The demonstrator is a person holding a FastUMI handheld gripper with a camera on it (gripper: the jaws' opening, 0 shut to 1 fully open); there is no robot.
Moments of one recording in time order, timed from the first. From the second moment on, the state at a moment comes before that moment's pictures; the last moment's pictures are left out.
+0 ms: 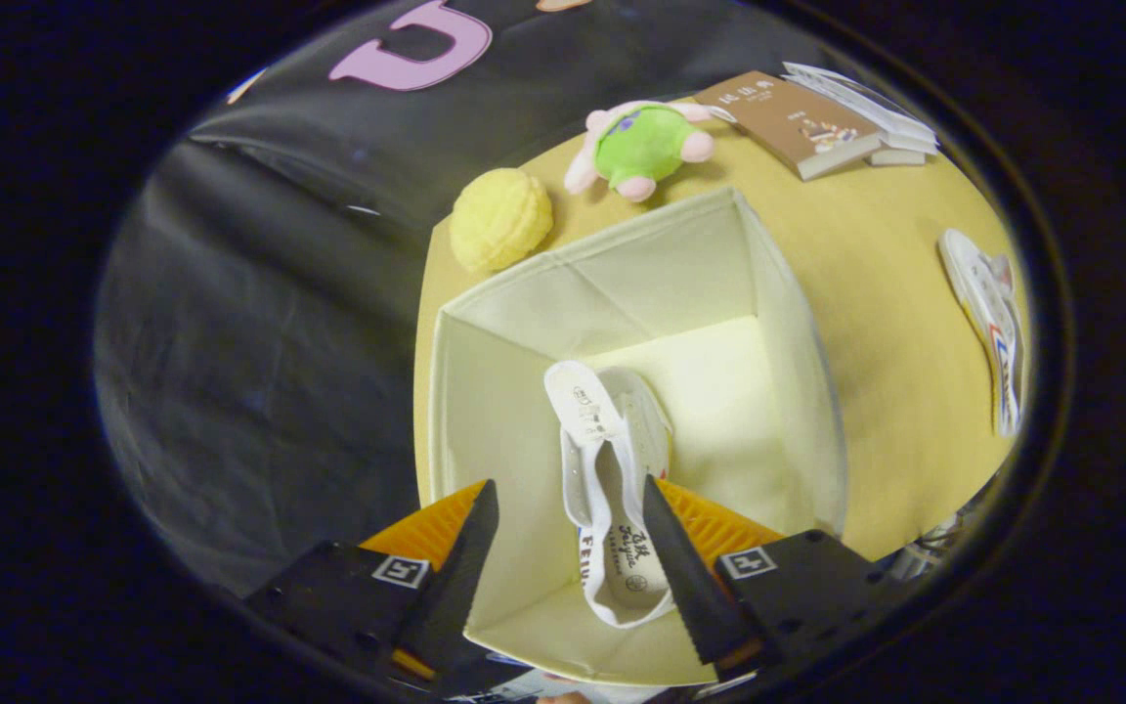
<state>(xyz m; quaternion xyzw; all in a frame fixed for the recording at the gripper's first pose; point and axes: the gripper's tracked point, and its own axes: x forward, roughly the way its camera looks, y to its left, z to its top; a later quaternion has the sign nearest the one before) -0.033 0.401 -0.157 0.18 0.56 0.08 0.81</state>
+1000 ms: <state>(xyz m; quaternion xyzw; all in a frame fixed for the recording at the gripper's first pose) -0.063 0.117 -0.089 -0.01 0.48 0.09 0.87</state>
